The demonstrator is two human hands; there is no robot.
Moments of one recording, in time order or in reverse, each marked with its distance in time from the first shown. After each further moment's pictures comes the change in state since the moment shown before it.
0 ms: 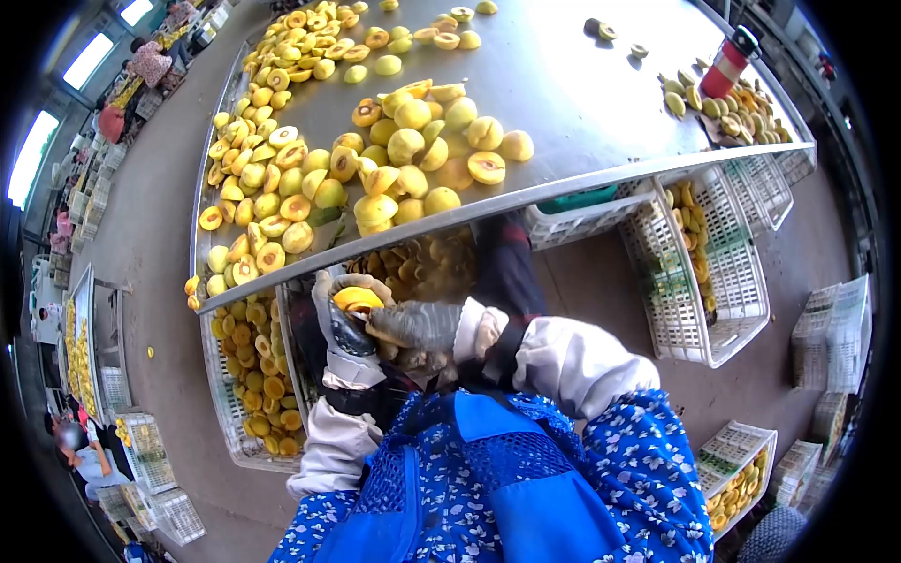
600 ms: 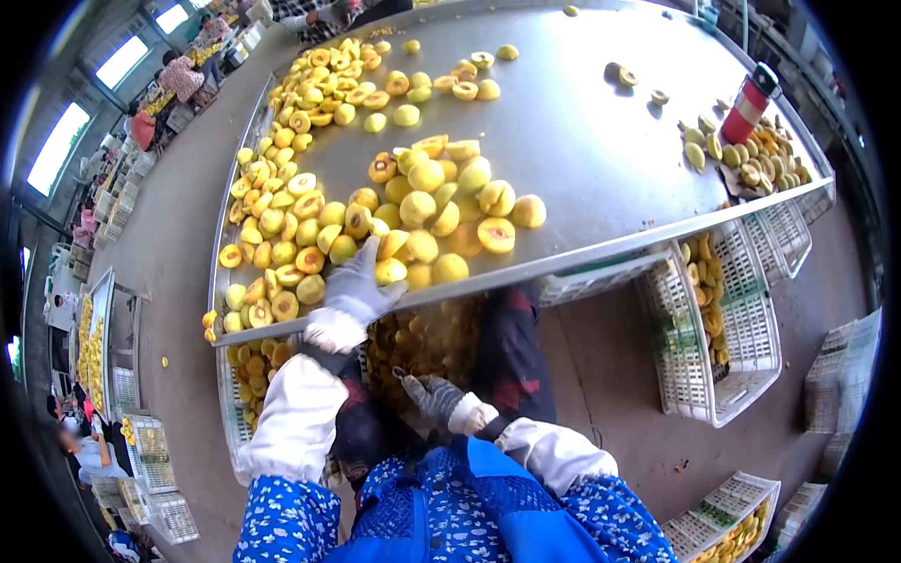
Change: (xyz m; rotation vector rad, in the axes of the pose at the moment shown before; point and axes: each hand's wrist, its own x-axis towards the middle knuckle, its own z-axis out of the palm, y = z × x) left_hand 0.112 0.036 0.048 2.205 -0.071 0.408; right_hand 0.019 0.067 -0.035 -0.786 0.692 -0.117
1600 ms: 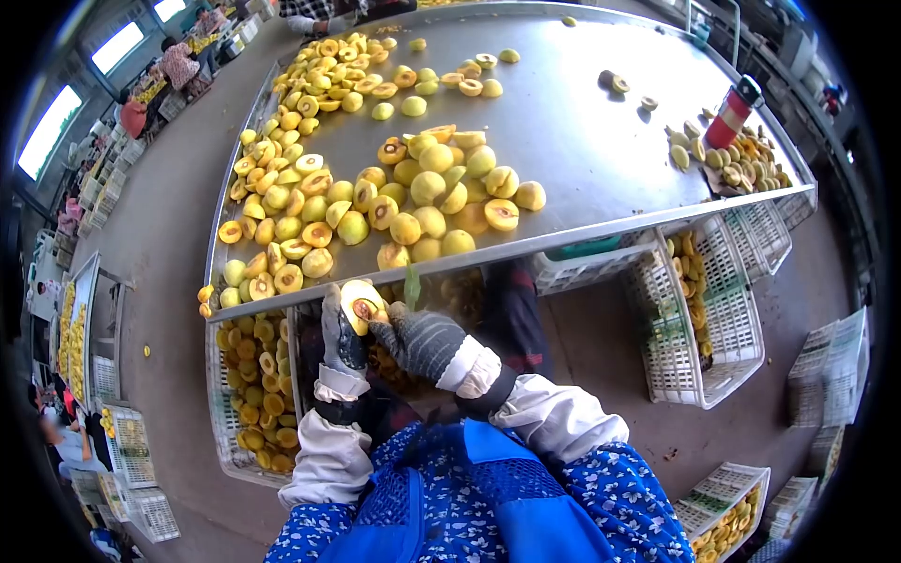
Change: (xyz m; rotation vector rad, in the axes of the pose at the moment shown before) left_hand -0.099 -0.034 0.076 -1.646 0.427 -0.267; right_hand 0.004 -0.094 -0.018 -0.568 0.396 -0.473
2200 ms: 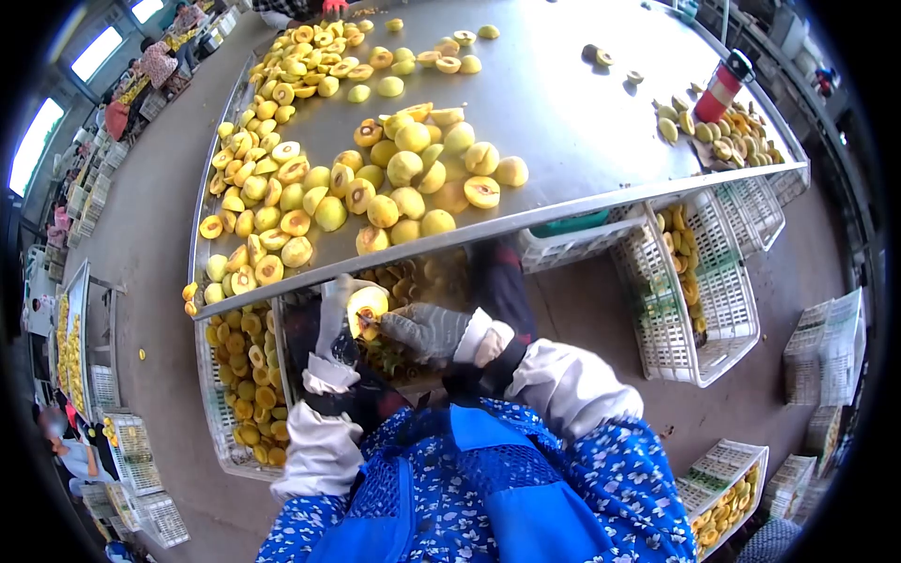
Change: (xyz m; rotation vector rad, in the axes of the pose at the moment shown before) left_hand -0.011 0.050 0.028 0.061 -0.311 -0.373; right_hand -0.026 0.059 0.008 0.883 -0.472 0.176
